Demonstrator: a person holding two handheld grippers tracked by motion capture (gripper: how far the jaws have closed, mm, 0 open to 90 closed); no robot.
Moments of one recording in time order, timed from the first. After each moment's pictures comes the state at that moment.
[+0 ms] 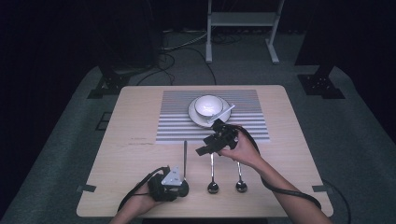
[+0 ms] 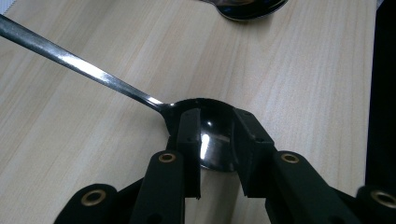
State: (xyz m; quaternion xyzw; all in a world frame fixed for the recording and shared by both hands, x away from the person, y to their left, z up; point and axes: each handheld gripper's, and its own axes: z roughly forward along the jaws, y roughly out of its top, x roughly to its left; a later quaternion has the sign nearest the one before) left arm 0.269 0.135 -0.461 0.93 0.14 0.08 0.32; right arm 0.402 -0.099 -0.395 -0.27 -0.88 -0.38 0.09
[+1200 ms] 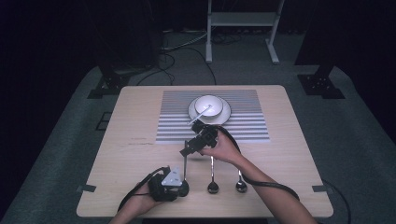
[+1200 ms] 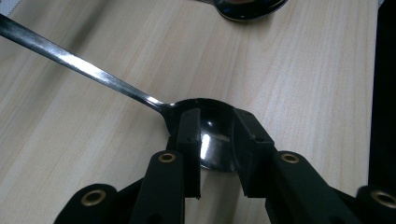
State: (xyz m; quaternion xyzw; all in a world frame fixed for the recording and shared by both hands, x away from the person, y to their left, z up) left arm 0.269 0.135 -0.461 0.93 0.13 0.08 0.32; right arm 0.421 -0.041 -0.417 -0.27 -0.89 -0.35 0.11
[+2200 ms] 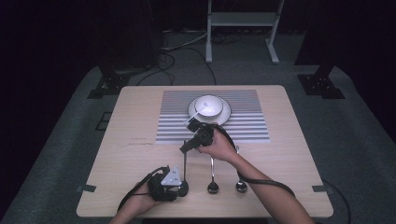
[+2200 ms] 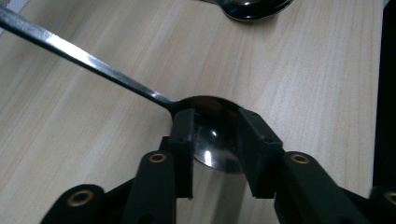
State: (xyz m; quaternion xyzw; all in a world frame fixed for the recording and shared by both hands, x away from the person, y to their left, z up) left arm 0.271 0.137 -0.459 0.93 0.14 0.08 0.32; right arm 0.423 -0.031 -0.411 -0.28 -0.90 -0.32 0.12
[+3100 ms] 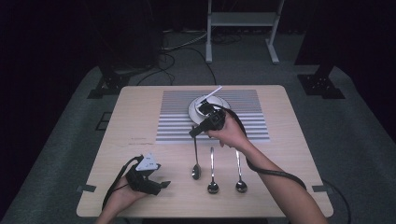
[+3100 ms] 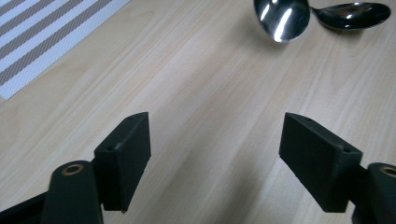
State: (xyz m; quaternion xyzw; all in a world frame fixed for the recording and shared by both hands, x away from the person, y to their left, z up) left arm 0.289 0.199 -0.449 0.89 0.27 0.11 0.35; right arm 0.438 -0.066 -0.356 -0.34 -0.87 -0.34 0.13
